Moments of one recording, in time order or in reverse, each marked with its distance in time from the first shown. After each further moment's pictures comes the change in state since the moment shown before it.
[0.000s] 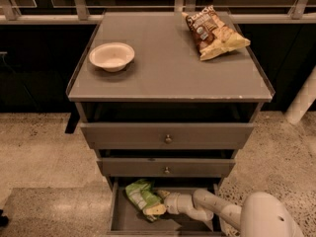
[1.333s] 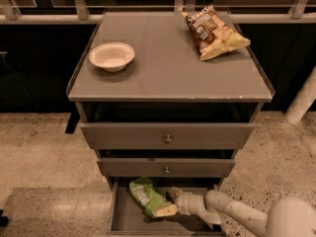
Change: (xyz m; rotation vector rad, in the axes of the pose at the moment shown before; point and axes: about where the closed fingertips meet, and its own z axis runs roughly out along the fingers) arm -0.015 0.002 -0.069 0.103 0.003 -0.015
